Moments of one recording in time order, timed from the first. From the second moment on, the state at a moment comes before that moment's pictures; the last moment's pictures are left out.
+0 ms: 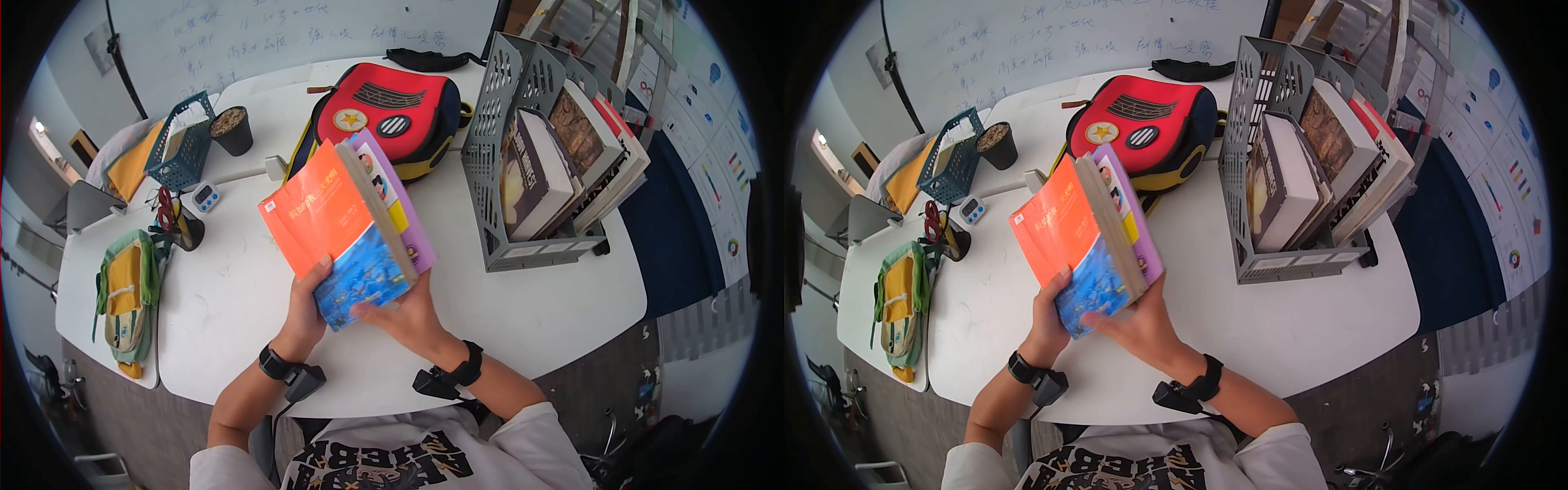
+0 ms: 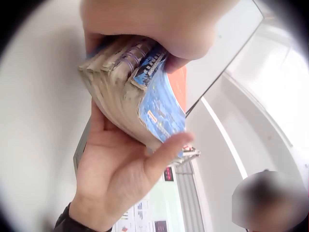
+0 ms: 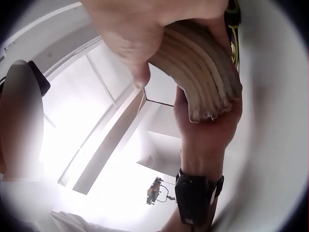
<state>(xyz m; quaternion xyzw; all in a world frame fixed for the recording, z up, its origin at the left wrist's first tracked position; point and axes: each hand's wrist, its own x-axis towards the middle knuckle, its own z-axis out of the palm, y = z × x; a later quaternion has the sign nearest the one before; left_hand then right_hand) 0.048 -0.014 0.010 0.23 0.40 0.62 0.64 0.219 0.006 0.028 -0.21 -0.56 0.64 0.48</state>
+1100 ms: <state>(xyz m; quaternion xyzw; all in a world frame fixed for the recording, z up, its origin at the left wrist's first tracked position) 0.018 0.141 0.158 0.82 0.48 0.30 -0.06 0.315 -0.022 0.063 -0.29 -0.34 0.69 0.57</state>
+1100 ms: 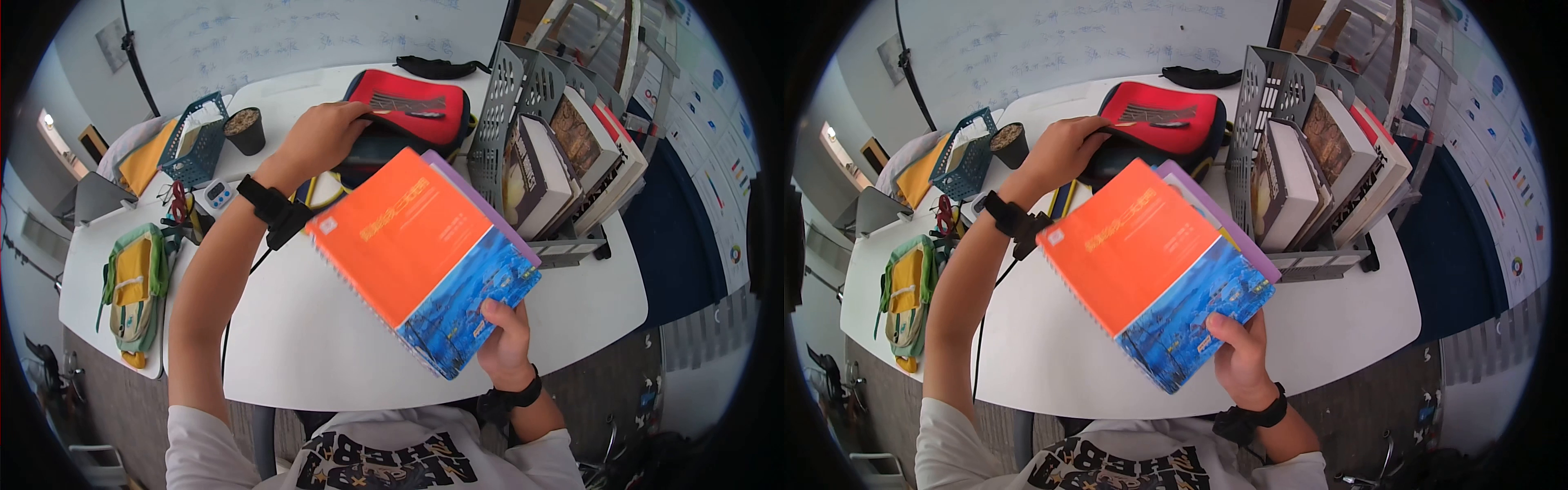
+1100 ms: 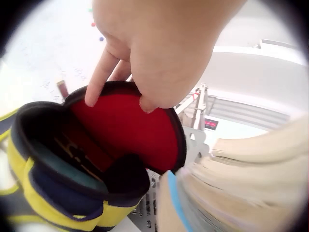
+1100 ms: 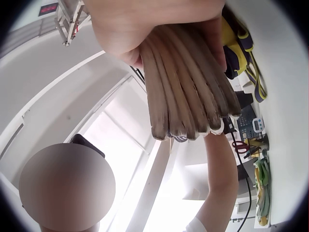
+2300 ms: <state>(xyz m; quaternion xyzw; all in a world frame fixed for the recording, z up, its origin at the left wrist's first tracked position) 0.031 0.038 0.144 0.81 0.50 0.32 0.01 0.203 0.105 0.043 -0.33 -0.33 0.69 0.55</state>
